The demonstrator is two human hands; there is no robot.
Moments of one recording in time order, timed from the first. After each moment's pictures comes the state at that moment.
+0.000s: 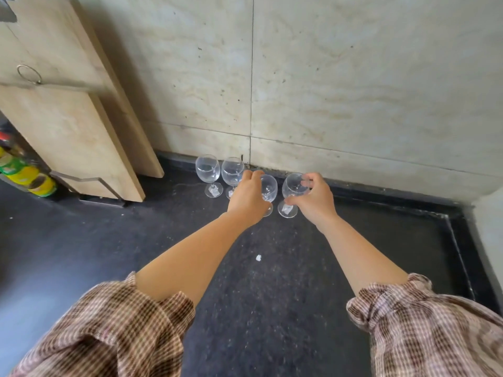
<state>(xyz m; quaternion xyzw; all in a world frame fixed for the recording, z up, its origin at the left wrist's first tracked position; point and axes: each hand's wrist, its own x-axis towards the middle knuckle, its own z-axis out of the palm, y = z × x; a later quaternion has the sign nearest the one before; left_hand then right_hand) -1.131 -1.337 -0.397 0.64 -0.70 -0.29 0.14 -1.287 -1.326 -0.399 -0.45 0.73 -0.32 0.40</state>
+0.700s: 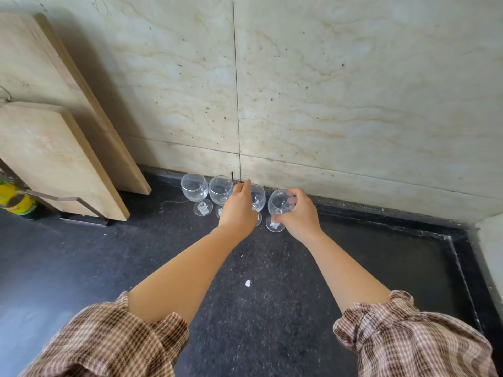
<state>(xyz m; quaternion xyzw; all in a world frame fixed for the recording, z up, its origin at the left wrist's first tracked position) -1.144 -1.372 -0.419 0.67 -0.68 -0.27 0.14 -1.289 -1.361 -0.436 -0.49 0.72 -0.30 0.39</state>
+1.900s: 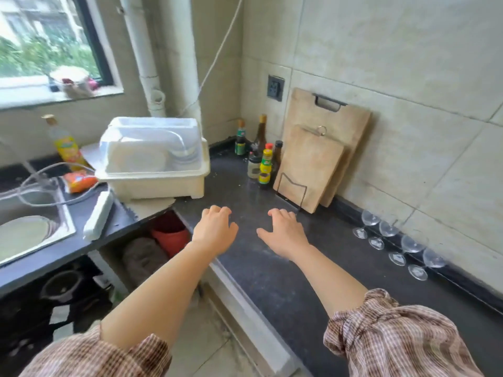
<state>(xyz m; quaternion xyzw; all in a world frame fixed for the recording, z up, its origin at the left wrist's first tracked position) -0.785 -0.974 -0.290 0.86 -0.46 -0.08 0.19 -0.924 -1.075 -0.294 -0.88 0.42 -0.07 0.19</state>
